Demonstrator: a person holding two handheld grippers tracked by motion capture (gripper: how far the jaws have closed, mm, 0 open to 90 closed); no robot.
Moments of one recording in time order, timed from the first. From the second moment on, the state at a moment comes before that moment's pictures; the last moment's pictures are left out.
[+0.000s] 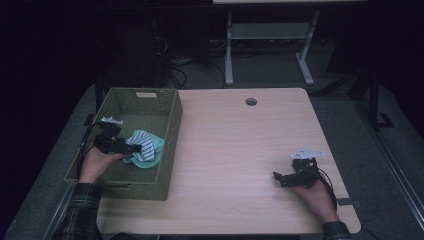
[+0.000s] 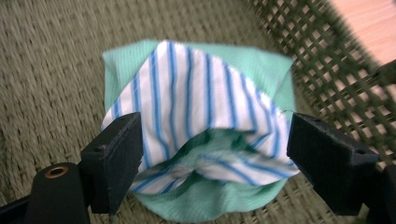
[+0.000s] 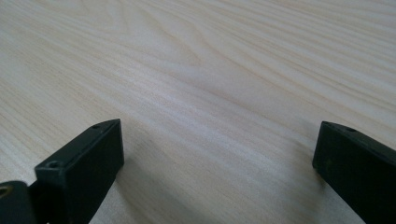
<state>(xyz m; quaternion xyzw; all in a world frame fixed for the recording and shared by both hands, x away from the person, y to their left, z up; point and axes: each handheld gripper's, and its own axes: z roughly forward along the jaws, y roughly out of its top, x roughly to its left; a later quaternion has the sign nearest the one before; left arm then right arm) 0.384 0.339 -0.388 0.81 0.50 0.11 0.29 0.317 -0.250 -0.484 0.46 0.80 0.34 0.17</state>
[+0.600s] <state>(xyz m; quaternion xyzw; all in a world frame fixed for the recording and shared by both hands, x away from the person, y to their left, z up) 0.370 0.297 -0.337 0.80 0.45 0.13 0.36 0.317 -0.250 -0.484 0.46 0.80 0.34 0.17</state>
